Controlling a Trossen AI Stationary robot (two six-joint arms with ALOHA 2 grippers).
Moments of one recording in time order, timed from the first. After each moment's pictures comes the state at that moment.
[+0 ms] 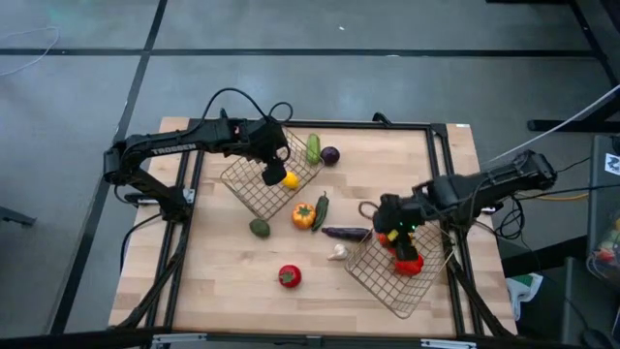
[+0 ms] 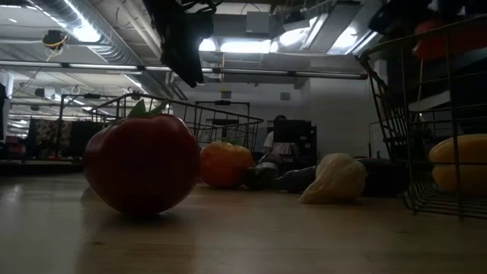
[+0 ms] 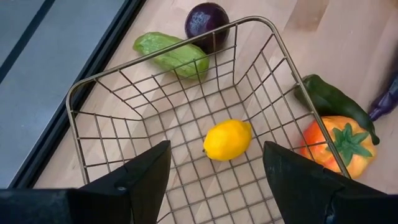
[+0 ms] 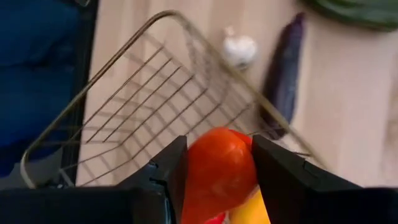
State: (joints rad) left arm 0.31 1.46 1.32 -0.88 -0.17 -0.11; right arm 0.33 1.30 1.20 -1.01 -0.14 0.23
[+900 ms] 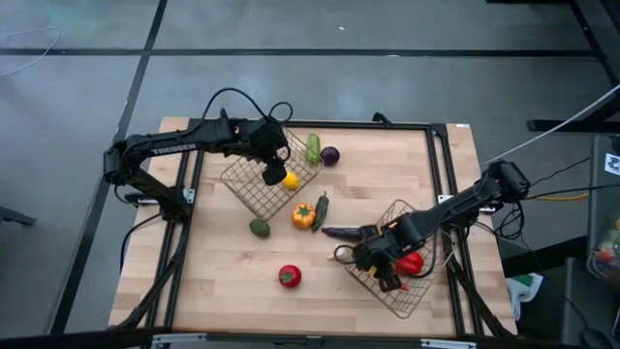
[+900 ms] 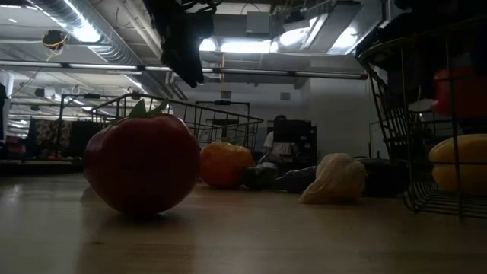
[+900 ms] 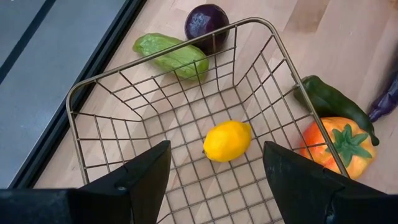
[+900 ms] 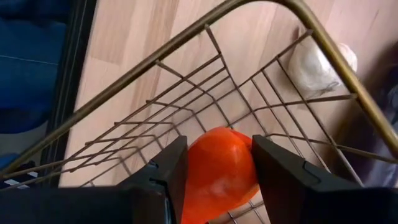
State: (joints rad) left arm 0.31 1.46 1.32 -0.88 -0.17 -0.11; right arm 0.46 1.60 1.20 -0.81 -0.15 0.21
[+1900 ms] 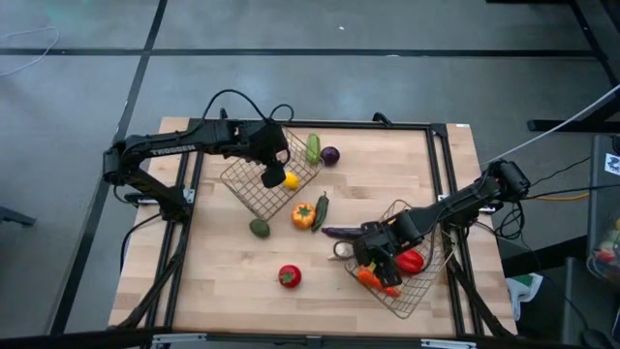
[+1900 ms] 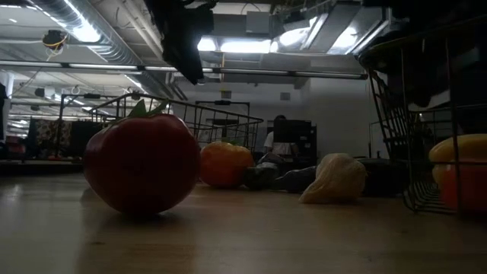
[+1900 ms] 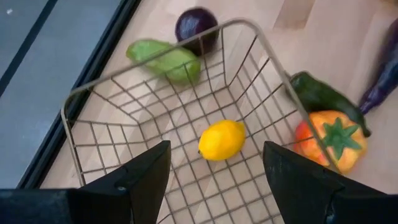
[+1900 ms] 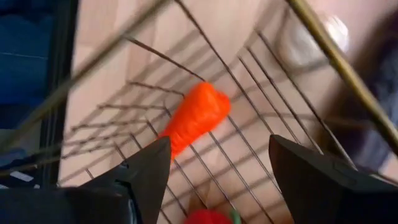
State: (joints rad) left arm 0.29 1.45 1.34 -0.89 -0.17 -0.07; right arm 0.42 1.59 1.20 -0.88 -0.18 0.21
